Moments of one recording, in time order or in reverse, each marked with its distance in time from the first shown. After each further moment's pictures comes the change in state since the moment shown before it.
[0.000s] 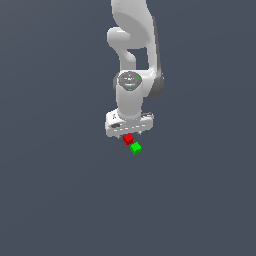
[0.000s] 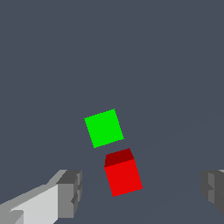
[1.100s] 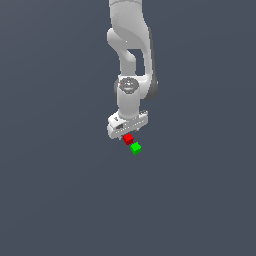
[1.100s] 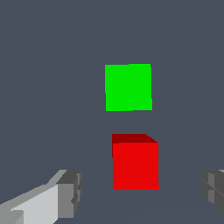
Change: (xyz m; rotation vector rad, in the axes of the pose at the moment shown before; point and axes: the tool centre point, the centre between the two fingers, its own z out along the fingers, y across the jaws) arm -0.039 -0.006 0.047 -0.008 0.023 -0.281
